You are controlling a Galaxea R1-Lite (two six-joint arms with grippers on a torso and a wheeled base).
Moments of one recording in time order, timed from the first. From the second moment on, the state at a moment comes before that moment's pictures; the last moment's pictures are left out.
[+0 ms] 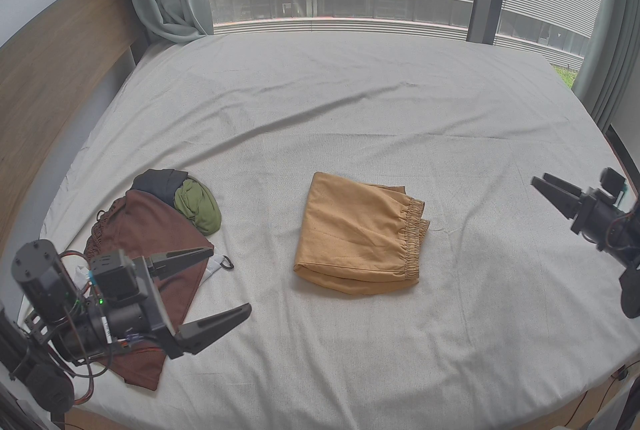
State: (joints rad) left arm -0.35 1.62 -0.06 -1.55 -0.63 -0.04; right arm -0.20 1.65 -0.29 -1.49 0.78 0.35
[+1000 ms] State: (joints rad) left arm -0.36 0.76 -0.02 -0.76 -0.55 -0.11; right arm -0.14 0.34 -0.05 -0.65 1.01 0.64
